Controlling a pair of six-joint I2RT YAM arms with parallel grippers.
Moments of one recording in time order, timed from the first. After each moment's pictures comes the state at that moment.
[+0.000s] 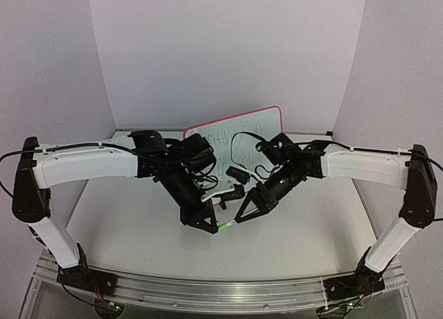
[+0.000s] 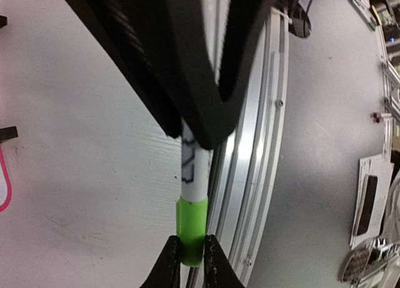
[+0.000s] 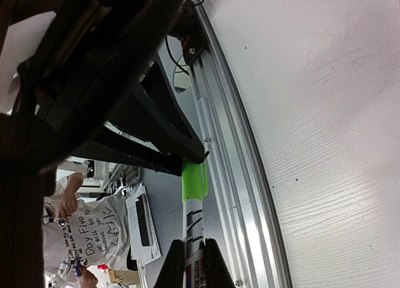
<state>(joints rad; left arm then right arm) -1.11 1.68 1.47 -0.91 0.45 0.13 0.81 1.64 1.22 -0.66 -1.00 0.13</state>
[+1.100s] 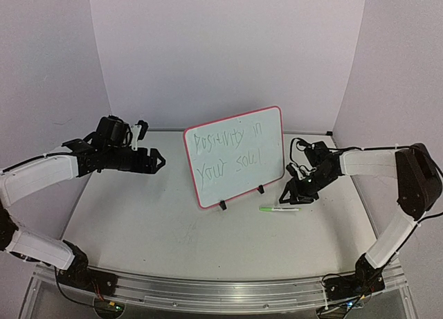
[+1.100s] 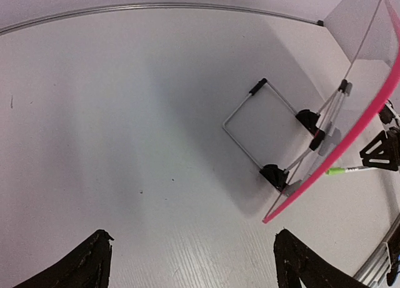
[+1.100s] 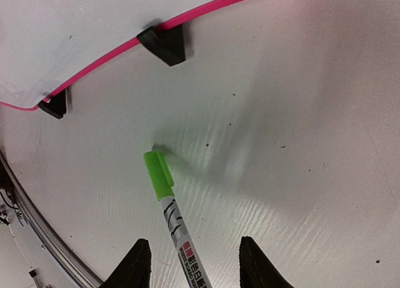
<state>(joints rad) -0.54 1.25 0.96 -0.38 0.07 -0.32 0.36 1.67 0.98 -0.53 -0.44 0.23</state>
